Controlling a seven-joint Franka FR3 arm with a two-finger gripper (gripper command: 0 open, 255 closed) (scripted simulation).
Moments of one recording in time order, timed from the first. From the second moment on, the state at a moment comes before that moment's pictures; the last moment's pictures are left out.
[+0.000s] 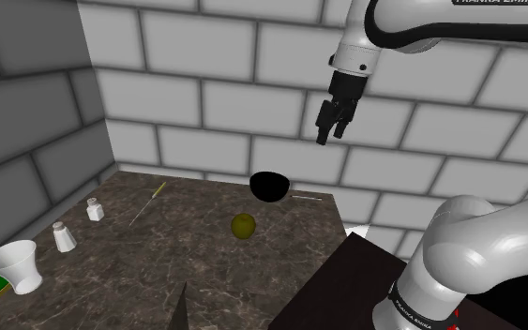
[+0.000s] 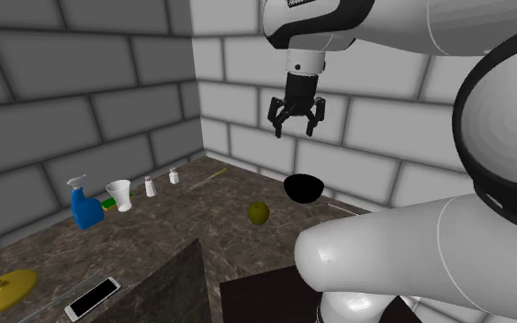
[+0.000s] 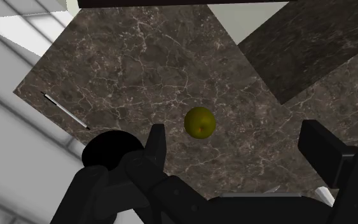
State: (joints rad) arm -0.01 -0.80 -0.01 -2.38 0.05 1.64 -0.05
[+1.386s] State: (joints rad) arm -0.01 -0.22 0.08 -2.45 -0.01 2.28 0.05
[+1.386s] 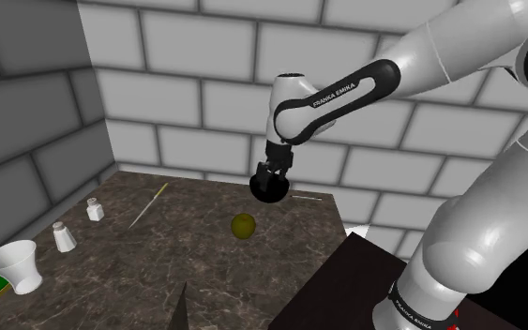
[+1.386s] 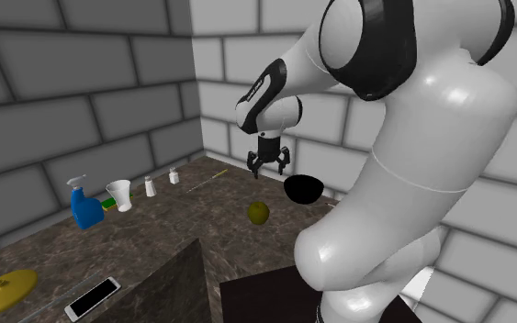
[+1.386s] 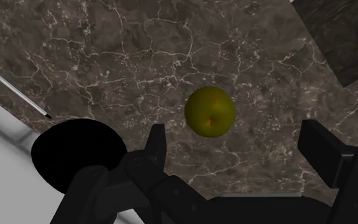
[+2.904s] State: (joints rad) arm 0.02 0.44 0.06 -2.16 -0.21 2.63 0.23
